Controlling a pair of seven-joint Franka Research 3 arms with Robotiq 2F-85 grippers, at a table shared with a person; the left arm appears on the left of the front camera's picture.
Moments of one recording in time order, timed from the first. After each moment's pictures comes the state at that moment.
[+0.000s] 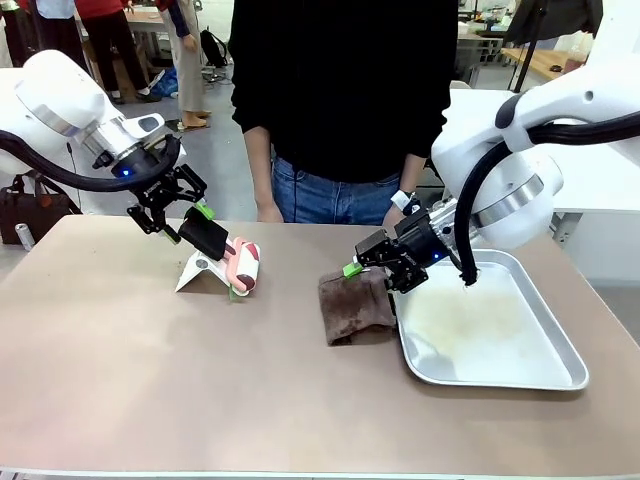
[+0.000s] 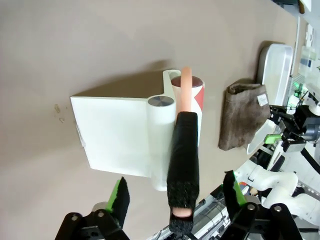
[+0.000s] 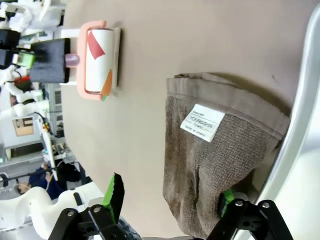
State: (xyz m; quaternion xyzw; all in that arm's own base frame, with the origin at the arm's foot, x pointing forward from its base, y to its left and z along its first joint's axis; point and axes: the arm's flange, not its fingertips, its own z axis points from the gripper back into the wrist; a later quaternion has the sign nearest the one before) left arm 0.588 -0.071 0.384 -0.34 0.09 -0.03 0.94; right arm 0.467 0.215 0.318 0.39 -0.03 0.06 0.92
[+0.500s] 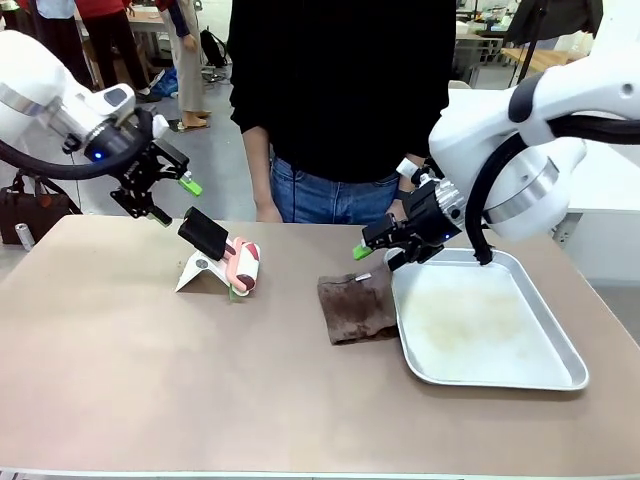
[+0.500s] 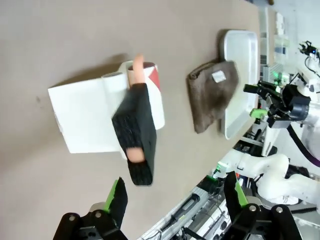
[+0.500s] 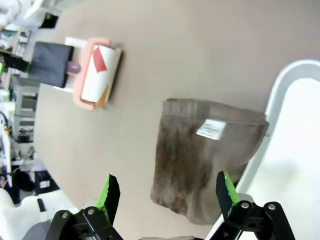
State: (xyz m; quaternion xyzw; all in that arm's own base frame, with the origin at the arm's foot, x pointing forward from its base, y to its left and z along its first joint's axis) left arm 0.551 -0.052 0.432 -0.40 0.03 -0.08 0.91; right arm 0.454 0.213 0.373 0.31 -0.14 0.12 0.93
